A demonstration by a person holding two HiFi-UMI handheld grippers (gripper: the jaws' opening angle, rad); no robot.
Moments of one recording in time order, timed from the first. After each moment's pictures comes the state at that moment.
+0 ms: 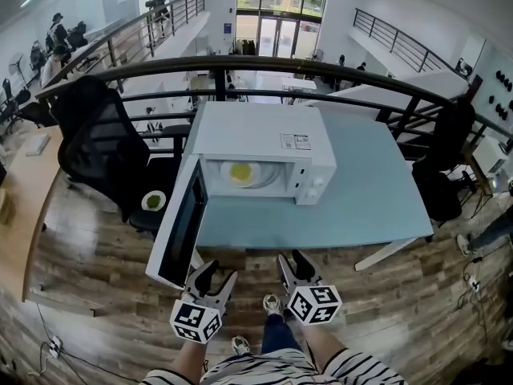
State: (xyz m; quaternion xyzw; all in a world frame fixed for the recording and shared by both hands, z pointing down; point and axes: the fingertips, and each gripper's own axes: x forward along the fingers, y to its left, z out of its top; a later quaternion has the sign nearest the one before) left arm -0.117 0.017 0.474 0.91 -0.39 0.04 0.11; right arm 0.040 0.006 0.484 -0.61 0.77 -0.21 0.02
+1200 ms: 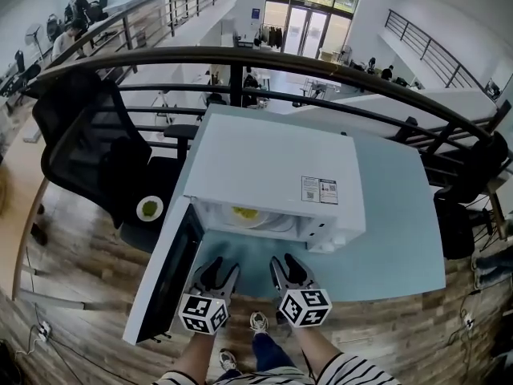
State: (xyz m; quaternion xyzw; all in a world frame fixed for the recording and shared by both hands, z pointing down) left arm -0.079 -0.185 0.550 0.86 -0.47 0.04 0.19; right arm 0.055 -0.191 0.549 -0.56 0.79 -0.24 -0.03
